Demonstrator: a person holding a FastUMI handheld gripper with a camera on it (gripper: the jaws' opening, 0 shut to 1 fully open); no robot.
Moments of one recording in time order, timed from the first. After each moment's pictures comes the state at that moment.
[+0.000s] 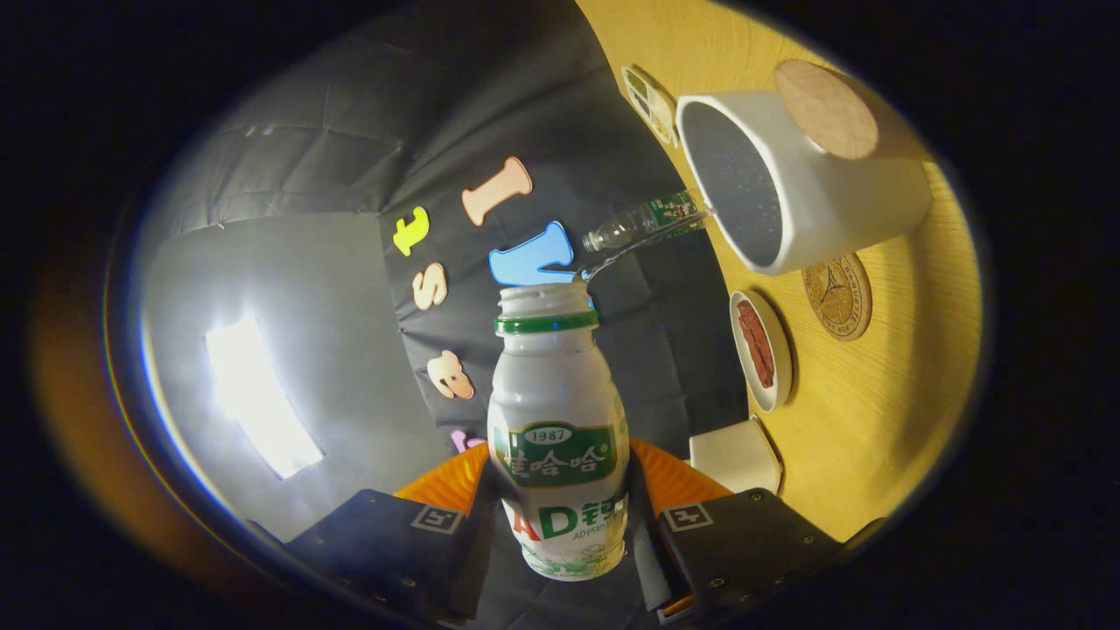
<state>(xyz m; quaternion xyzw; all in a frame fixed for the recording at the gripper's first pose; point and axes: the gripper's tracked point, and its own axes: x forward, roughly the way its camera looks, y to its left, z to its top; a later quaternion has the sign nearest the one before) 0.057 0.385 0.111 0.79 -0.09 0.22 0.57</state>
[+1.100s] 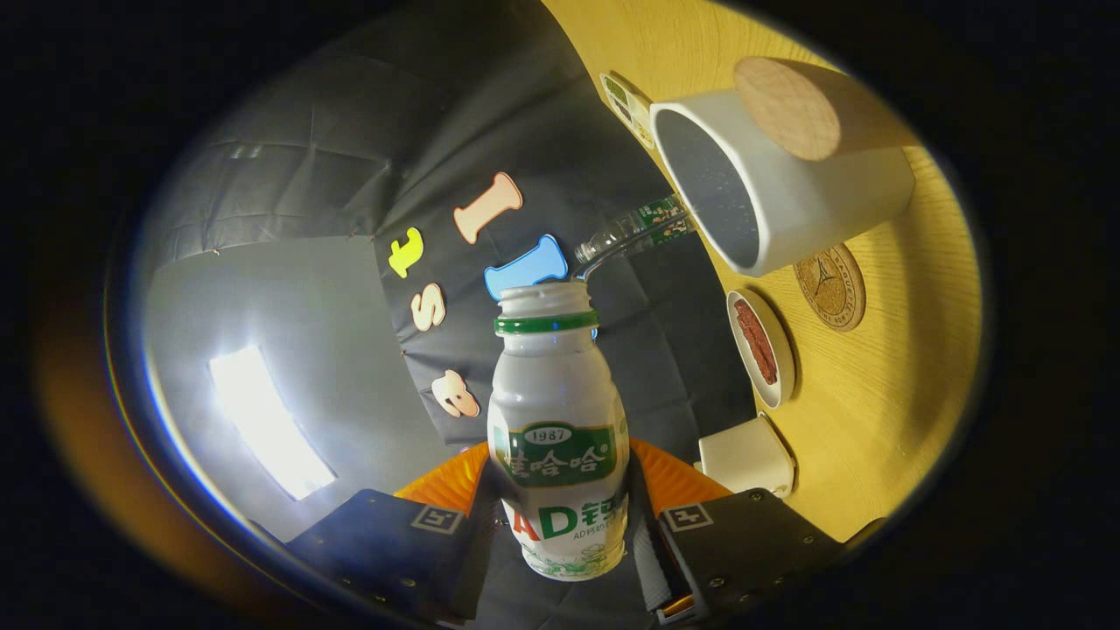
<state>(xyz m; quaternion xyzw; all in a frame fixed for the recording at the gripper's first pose) 0.057 0.378 0.110 0.81 -0.09 0.21 0.54</state>
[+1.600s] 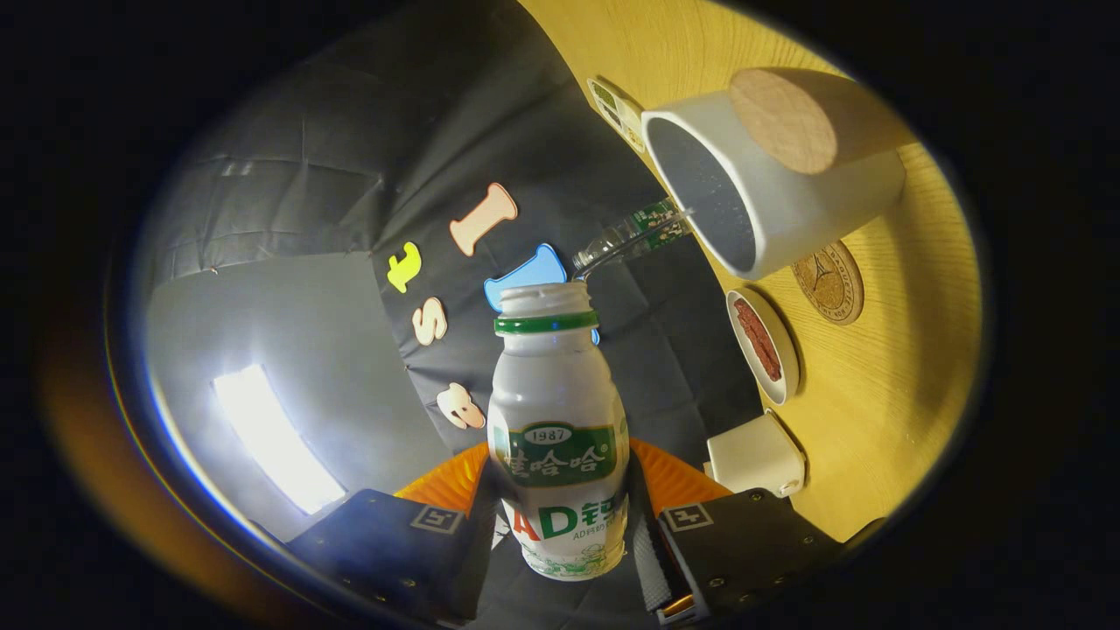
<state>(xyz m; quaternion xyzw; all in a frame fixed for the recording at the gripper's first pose) 0.056 0.371 0.111 0.83 -0.10 0.19 0.51</state>
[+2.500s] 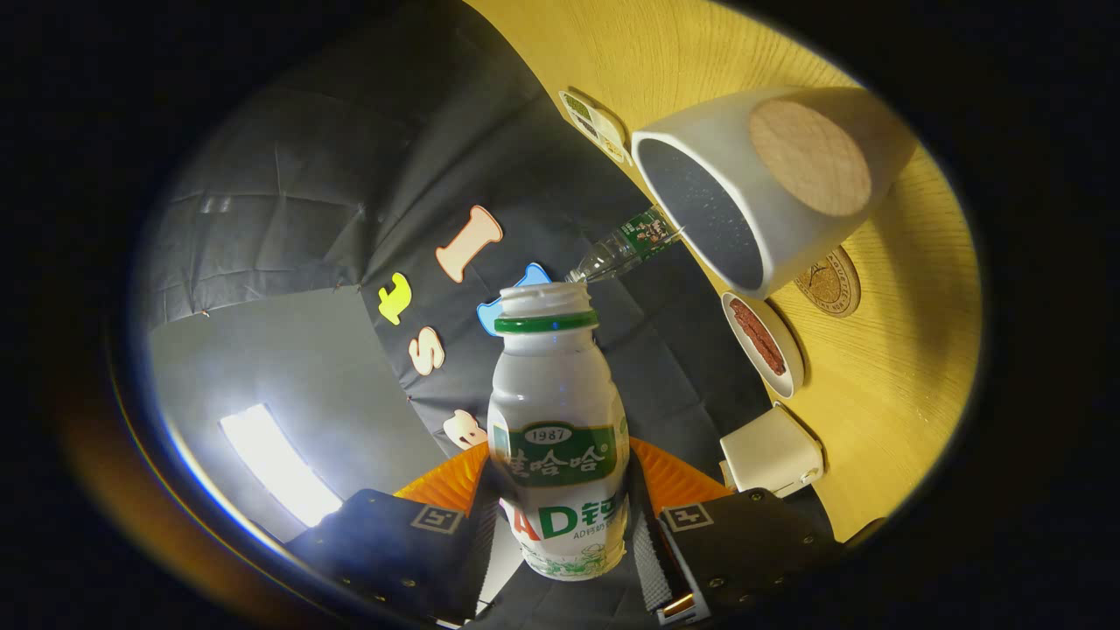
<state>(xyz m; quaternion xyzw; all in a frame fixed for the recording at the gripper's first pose) 0.062 0.349 0.118 0.86 -0.09 0.17 0.47</state>
